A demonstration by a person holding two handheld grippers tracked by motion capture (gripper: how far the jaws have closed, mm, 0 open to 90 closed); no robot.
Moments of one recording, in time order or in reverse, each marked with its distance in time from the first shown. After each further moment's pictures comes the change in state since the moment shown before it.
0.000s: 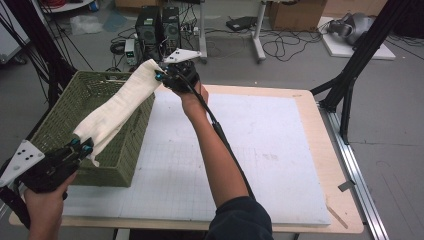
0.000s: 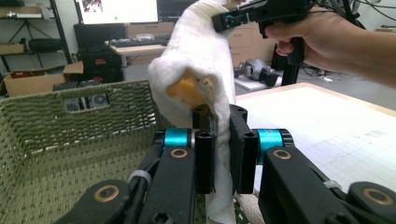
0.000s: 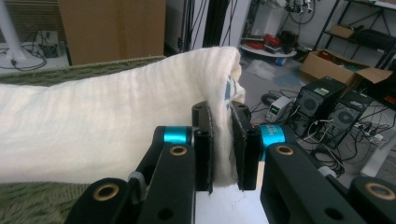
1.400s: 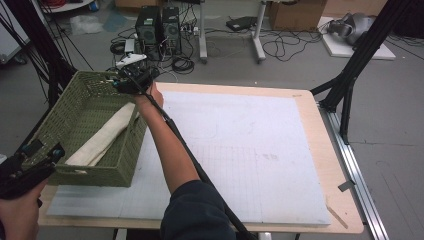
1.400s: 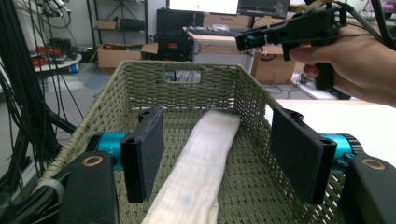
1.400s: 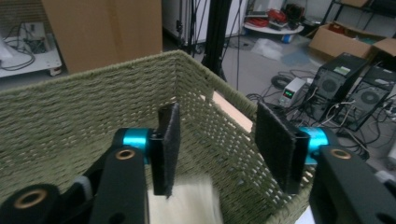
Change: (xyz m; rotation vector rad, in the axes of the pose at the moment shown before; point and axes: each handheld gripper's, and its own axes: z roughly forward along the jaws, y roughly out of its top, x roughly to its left) left arm 0.040 -0.012 -0.037 0.016 0.303 -0.116; right arm 0.059 0.010 0.120 0.089 -0.018 0.057
